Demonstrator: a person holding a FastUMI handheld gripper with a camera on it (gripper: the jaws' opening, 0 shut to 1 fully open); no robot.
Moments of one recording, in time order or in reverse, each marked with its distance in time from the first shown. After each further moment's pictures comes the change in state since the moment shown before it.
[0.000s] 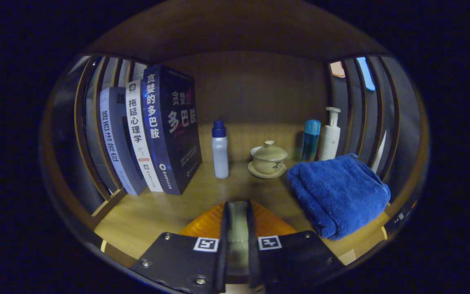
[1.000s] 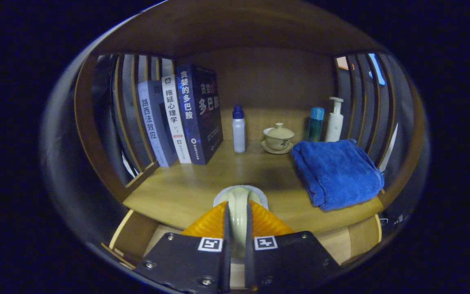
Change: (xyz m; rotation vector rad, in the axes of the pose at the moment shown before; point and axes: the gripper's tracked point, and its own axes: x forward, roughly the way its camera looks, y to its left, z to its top) arm -0.070 0.008 -0.016 0.006 0.084 0.126
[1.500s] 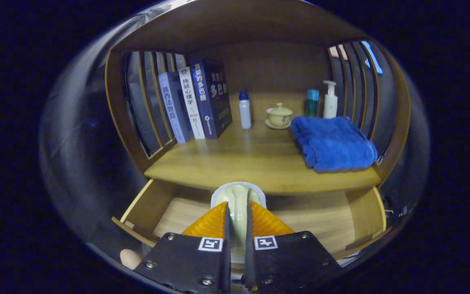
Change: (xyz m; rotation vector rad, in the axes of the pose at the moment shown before) arm -0.071 -0.011 -0.040 -0.030 0.039 0.061
